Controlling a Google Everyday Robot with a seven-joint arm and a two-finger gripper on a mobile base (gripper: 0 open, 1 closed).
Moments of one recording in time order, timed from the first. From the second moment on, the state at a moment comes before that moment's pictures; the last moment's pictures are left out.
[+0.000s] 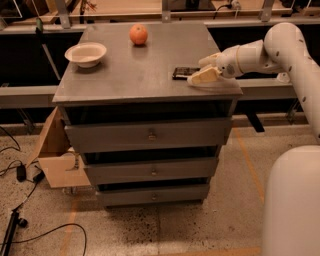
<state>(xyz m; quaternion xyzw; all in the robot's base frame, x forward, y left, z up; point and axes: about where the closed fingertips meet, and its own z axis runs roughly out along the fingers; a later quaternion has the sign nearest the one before) 0.781 -0.146 0.849 -0.46 0.73 0.22 0.46</state>
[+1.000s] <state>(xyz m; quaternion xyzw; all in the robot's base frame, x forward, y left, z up) 0.792 -0.116 0.842 -0.49 0.71 0.25 0.45</state>
